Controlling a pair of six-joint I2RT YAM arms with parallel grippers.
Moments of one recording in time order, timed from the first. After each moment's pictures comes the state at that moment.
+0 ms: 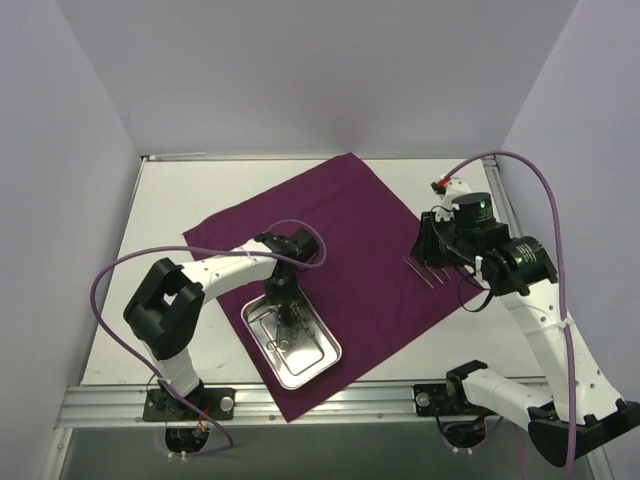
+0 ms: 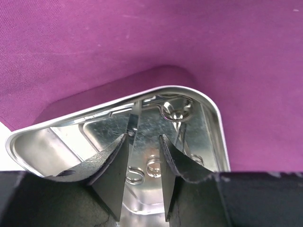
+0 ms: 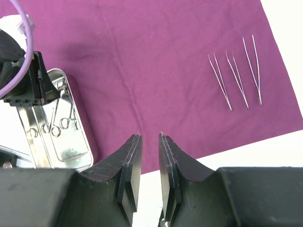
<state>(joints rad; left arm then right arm) -0.78 1.75 1.22 -0.92 -0.21 -0.97 0.37 1.04 1.28 -0.98 -0.04 0.26</state>
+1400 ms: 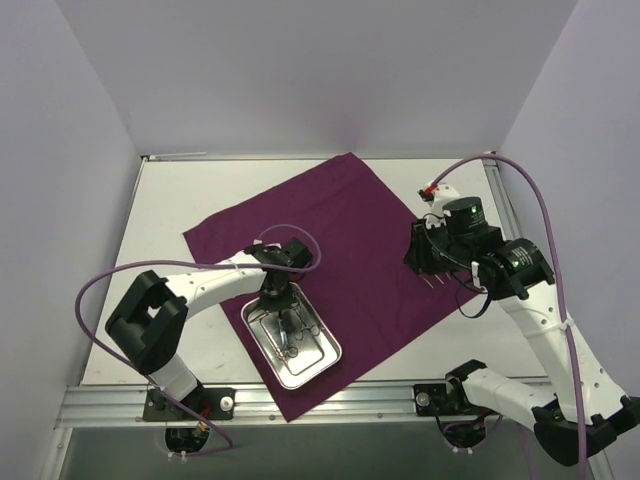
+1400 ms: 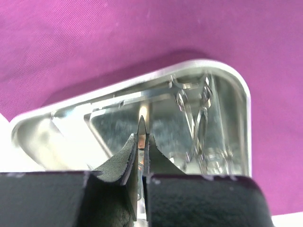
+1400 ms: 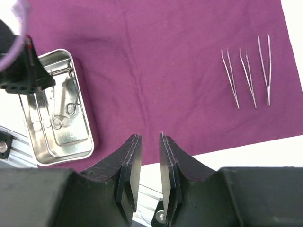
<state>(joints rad) -0.79 1.66 1.07 -0.83 -0.23 -1.02 0.46 1.02 1.28 -1.02 -0.04 0.23</state>
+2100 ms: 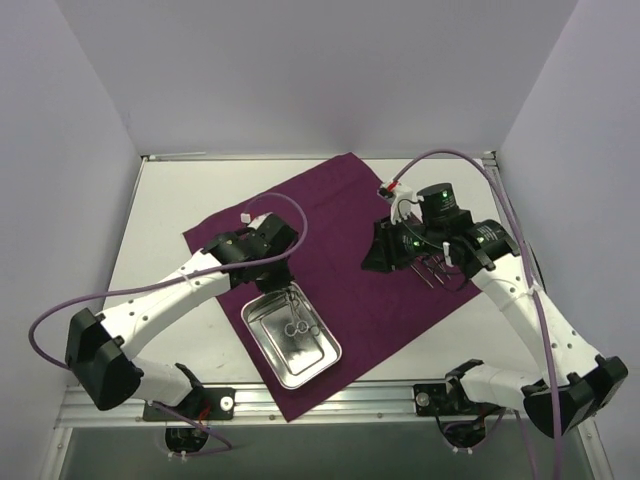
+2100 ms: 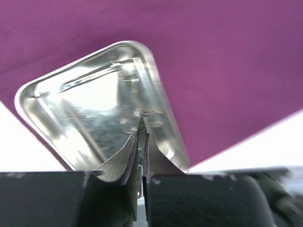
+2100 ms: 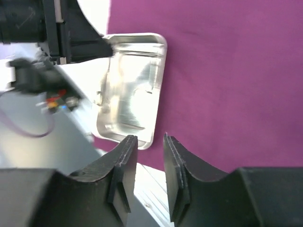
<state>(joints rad) -0.80 1.41 1.21 -0.94 -0.20 -1.03 0.48 1.15 1.27 -0.88 -0.45 0.17</state>
